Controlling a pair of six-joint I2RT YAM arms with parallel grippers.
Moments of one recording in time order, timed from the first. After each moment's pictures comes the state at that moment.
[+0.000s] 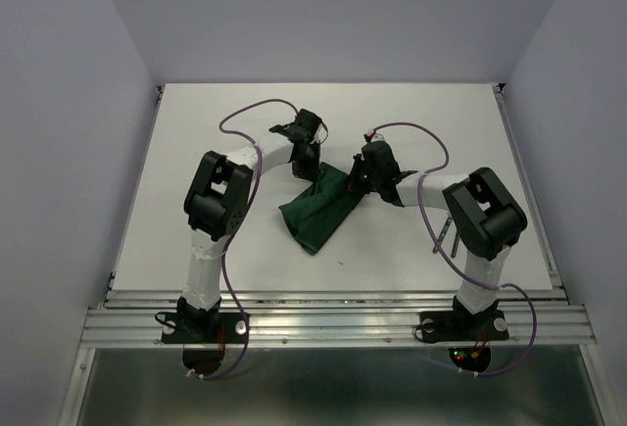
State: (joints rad) left arm -0.53 2.13 1.60 -0.56 0.07 -0.46; right arm 0.53 1.87 1.00 0.20 0.01 0.60
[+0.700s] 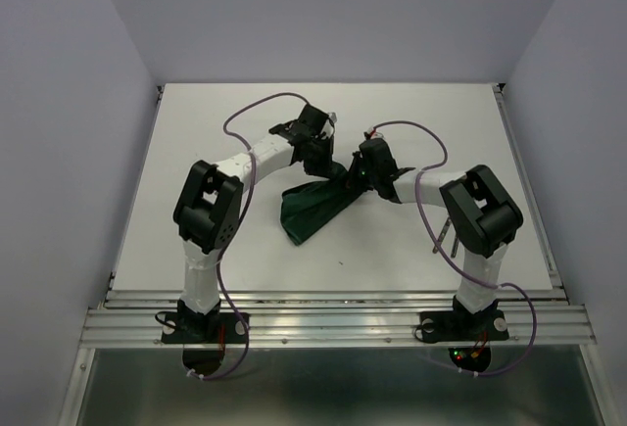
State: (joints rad) left arm -0.58 2.00 1.56 -0.53 0.21 -0.48; right arm 0.53 1.90 1.04 0.17 0.02 0.66
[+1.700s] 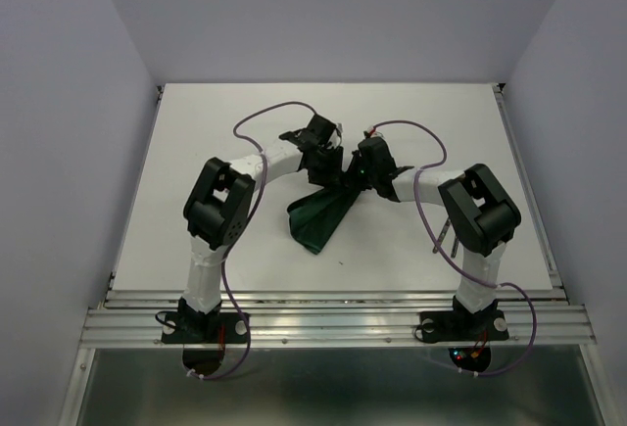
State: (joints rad) left arm -0.62 2.07 1.54 -0.50 0.18 -0.46; right arm 0.53 1.92 1.06 0.16 0.02 0.69
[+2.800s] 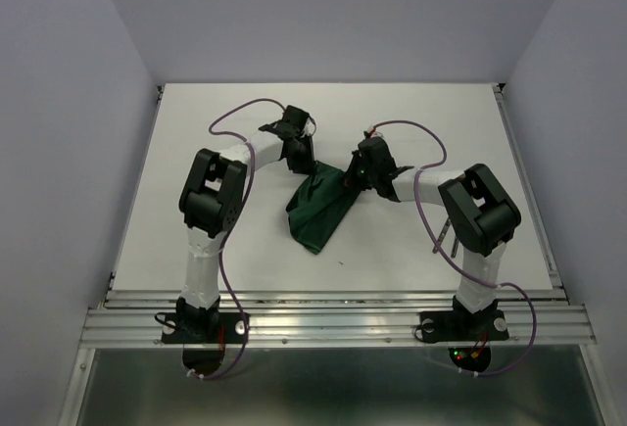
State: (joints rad) left arm -0.46 2.14 1.56 -0.45 0.15 -0.54; right arm 0.53 1.92 1.06 0.16 0.02 0.69
